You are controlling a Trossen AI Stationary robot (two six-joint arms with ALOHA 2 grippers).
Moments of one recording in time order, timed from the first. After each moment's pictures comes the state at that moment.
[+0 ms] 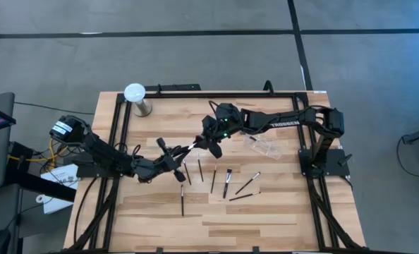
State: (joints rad) left arm -0.43 1.46 0.40 1.00 -0.99 0.48; right arm -0.17 1.79 1.23 0.13 -0.50 0.19
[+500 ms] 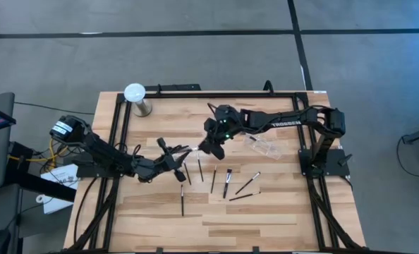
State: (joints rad) left arm -0.42 1.46 0.40 1.00 -1.00 0.46; right arm -0.17 1.78 1.23 -0.07 -0.49 0.19
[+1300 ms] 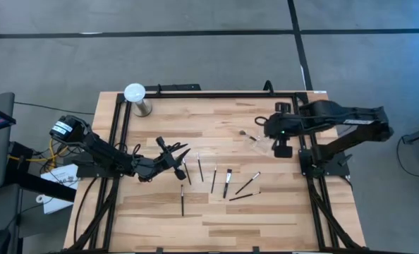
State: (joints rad) left arm -0.42 1.46 0.40 1.00 -1.00 0.40; right arm 0.06 1.25 1.48 -1.43 0.29 -0.03
